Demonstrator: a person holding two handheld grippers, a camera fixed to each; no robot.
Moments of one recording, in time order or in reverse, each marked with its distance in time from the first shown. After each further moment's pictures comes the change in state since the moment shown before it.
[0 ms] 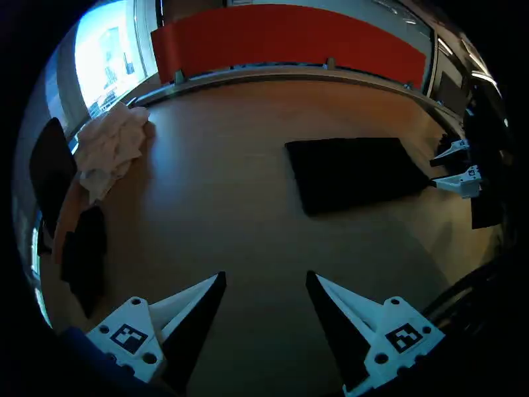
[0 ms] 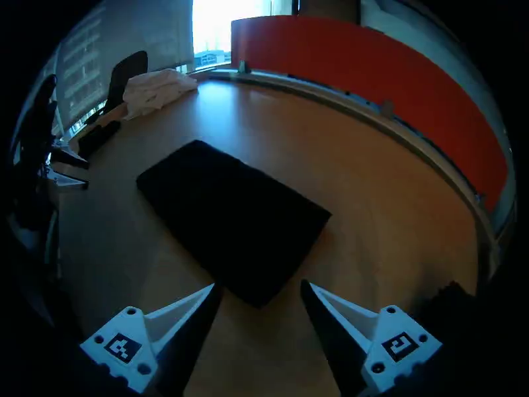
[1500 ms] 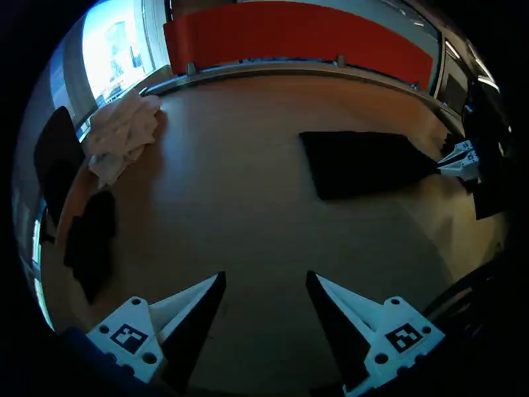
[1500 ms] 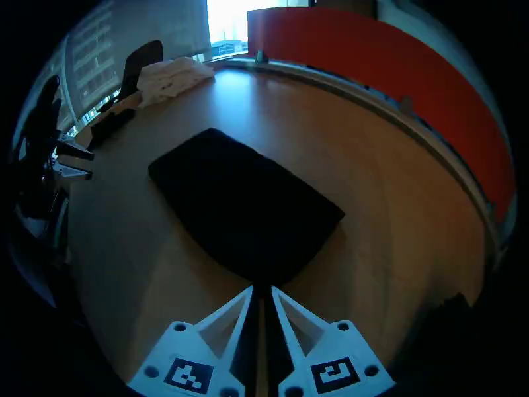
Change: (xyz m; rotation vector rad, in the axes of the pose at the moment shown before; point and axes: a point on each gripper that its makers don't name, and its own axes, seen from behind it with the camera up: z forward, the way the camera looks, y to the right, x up) left arm -0.020 -0.015 -0.012 0.023 -0.024 -0.027; right arm 0.005 -0.002 -0.005 0.077 -0.042 -0.042
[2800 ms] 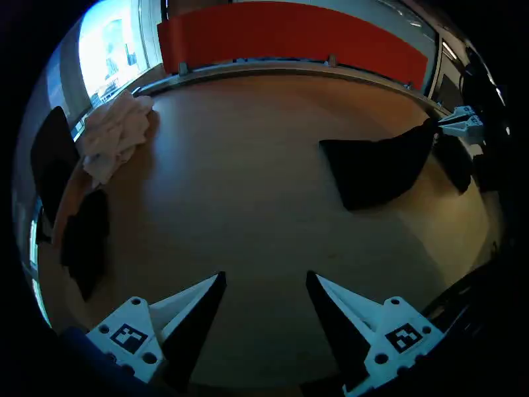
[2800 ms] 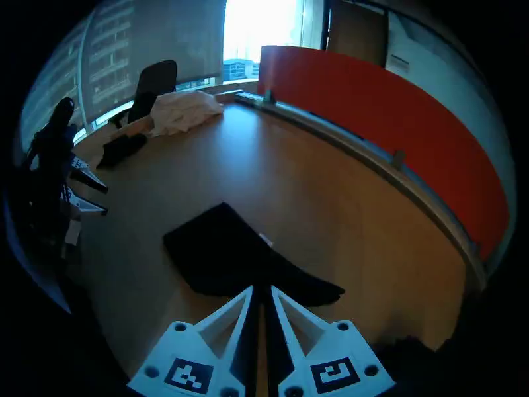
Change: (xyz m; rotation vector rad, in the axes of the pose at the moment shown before) left arm 0.000 0.023 -0.010 -0.041 -0.010 -0.003; right arm 0.083 0.000 -0.053 -0.010 0.130 -0.110
